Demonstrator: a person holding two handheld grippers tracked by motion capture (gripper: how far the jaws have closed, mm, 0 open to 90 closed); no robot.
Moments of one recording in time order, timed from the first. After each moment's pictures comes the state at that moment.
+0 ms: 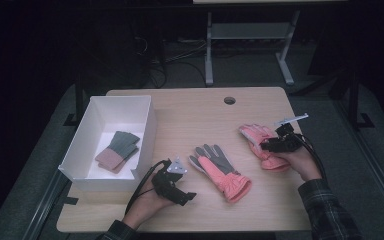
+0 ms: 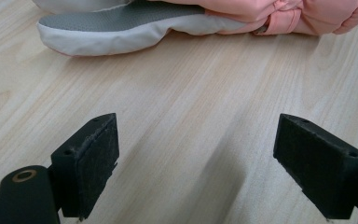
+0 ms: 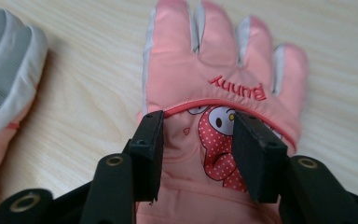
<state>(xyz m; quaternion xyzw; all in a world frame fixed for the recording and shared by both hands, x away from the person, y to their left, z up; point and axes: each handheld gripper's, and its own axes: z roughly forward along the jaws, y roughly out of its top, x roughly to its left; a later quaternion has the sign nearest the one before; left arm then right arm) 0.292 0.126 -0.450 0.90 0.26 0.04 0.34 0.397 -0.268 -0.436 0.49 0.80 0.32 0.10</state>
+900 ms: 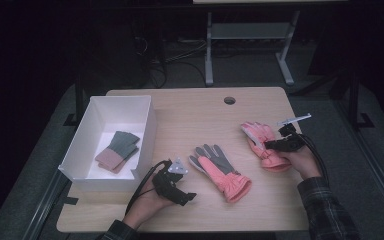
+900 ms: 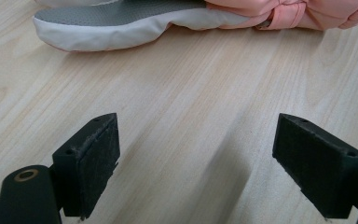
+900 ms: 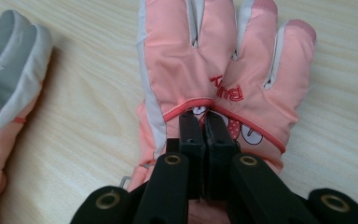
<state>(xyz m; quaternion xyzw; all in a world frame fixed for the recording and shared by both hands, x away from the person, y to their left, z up) 0.293 0.125 -0.452 0.91 0.26 0.04 0.33 0.400 -0.279 -0.438 0.49 0.80 0.33 0.07</state>
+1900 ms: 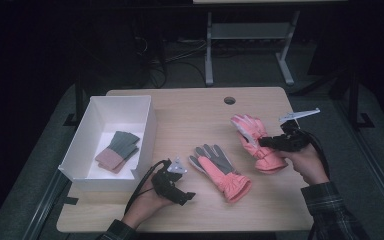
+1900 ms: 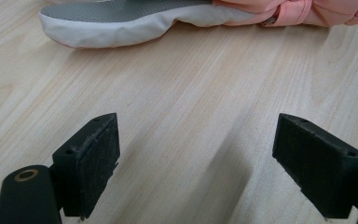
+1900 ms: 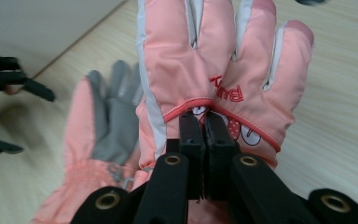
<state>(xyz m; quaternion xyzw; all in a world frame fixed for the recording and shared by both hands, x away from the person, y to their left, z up) 0.294 0.127 -0.451 0.91 0.26 0.05 0.32 0.357 -0.251 -0.369 0.44 0.80 0.40 0.05</state>
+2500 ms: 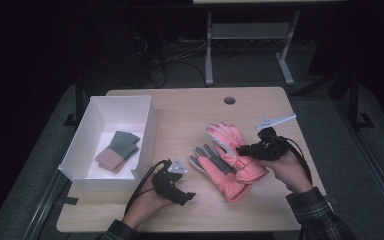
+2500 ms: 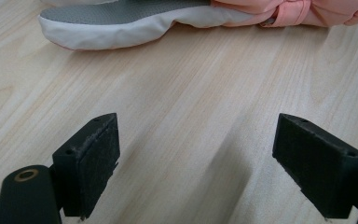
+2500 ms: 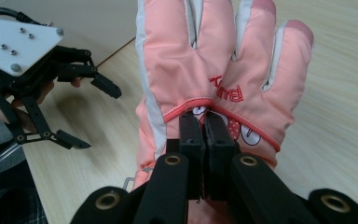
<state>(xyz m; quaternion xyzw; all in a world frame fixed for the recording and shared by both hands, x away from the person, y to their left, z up) 0.293 0.126 -0.452 0.91 0.26 0.05 0.33 0.332 -0.188 -0.358 0.38 0.83 0.41 0.02</state>
